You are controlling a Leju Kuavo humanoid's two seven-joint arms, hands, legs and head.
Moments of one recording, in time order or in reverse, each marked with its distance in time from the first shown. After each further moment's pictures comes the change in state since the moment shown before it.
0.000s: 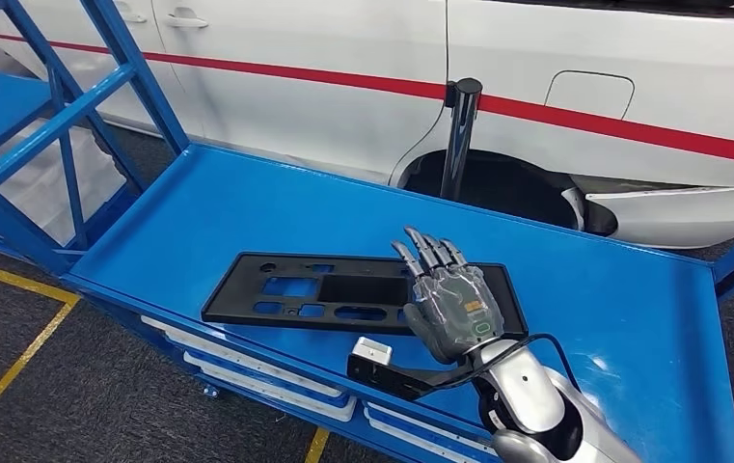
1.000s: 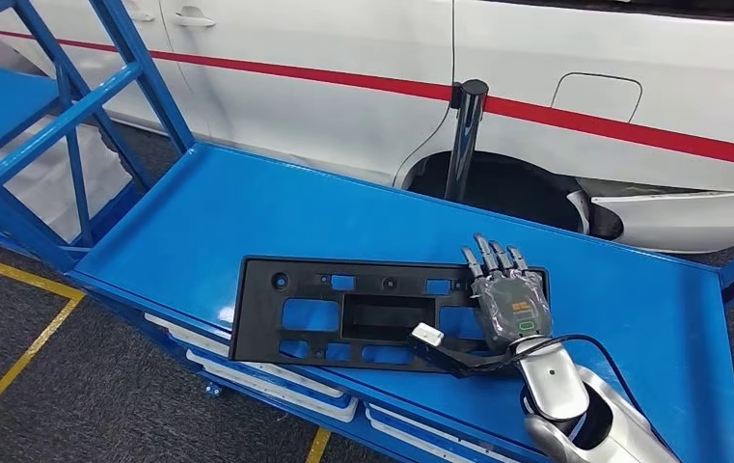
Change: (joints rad) left arm 0.001 -0.013 0.001 0.000 -0.019 0.003 0.024; right arm 0.069 -0.150 -0.115 0.142 0.188 0.021 0.012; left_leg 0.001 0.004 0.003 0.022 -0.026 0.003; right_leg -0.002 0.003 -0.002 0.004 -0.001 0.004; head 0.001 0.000
